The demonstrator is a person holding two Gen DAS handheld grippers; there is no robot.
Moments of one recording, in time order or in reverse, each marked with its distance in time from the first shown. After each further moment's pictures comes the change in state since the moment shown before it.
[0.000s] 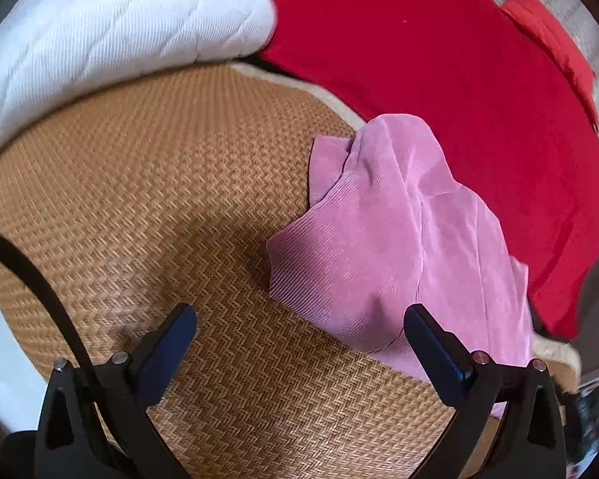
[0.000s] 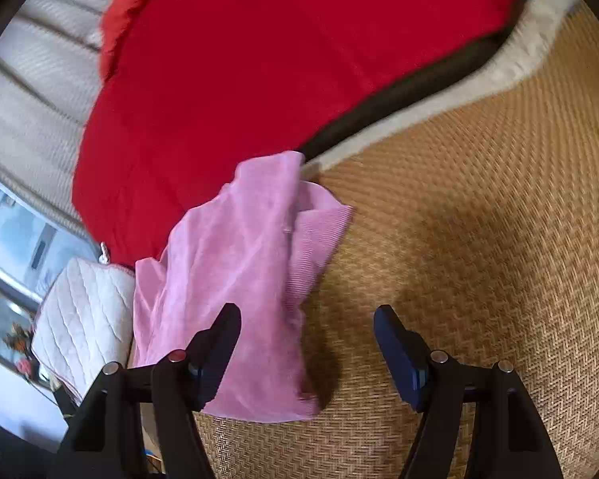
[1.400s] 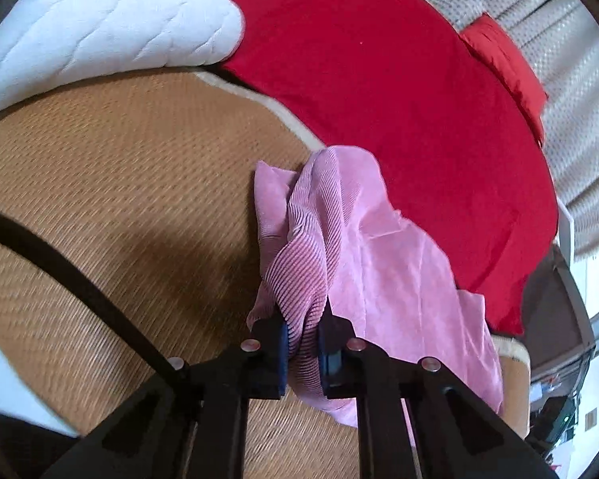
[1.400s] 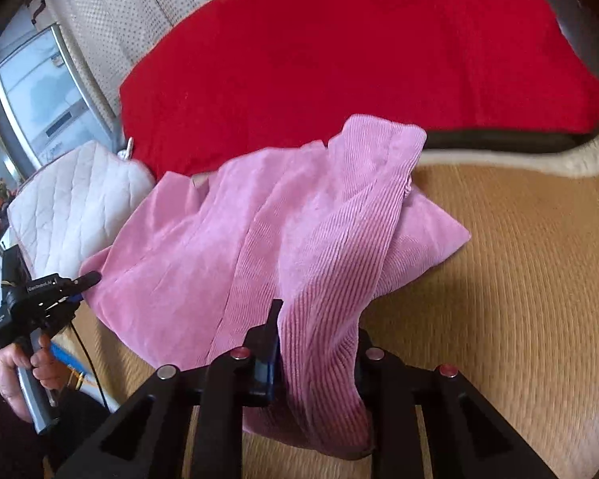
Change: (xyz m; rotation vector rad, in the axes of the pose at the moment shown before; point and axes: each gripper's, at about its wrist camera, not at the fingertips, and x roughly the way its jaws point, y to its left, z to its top) left arm 0.002 -0.007 0.007 0.015 -0.051 -0.214; right arm 0.003 0.087 -0.091 -0.473 0.008 -0.065
